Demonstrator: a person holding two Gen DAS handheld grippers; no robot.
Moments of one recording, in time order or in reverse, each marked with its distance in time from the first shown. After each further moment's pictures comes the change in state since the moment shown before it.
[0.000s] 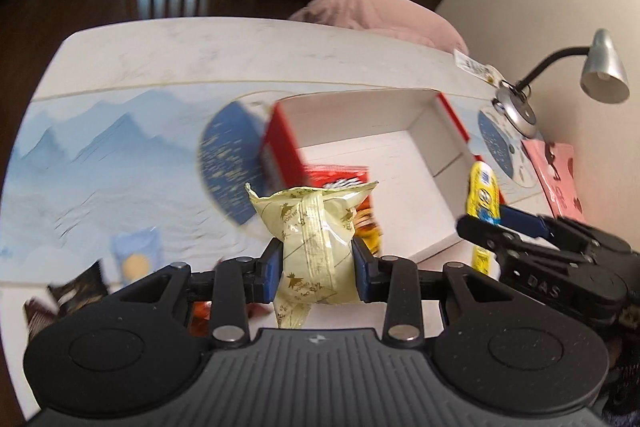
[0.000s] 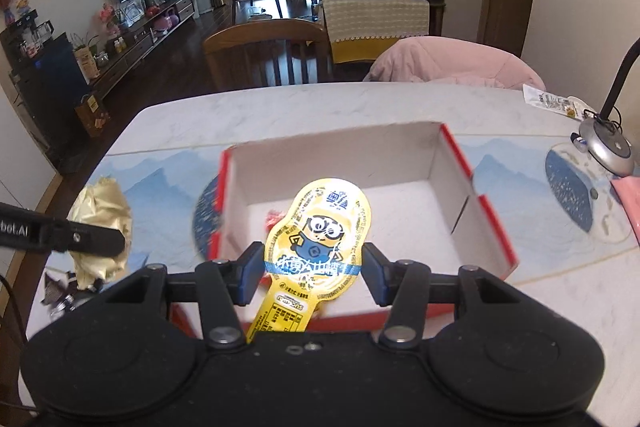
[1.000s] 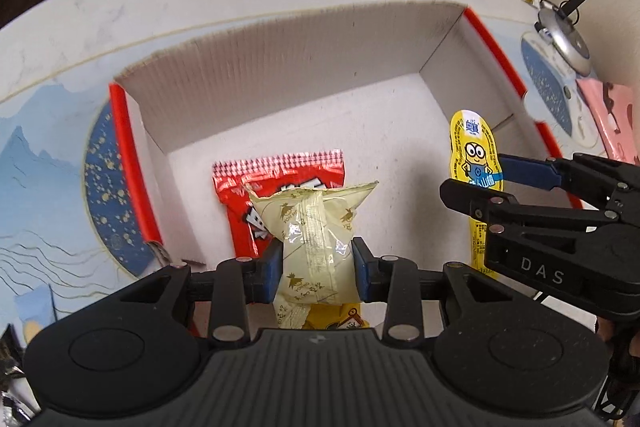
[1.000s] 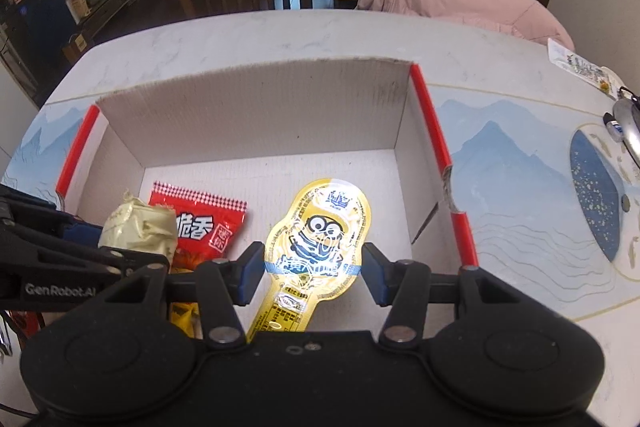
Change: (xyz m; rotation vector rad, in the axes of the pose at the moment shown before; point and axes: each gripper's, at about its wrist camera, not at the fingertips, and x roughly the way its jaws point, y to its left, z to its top) left arm 0.183 -0.066 0.040 0.075 0.221 0.111; right arm 0.120 -0.085 0.013 -0.072 0.207 0.020
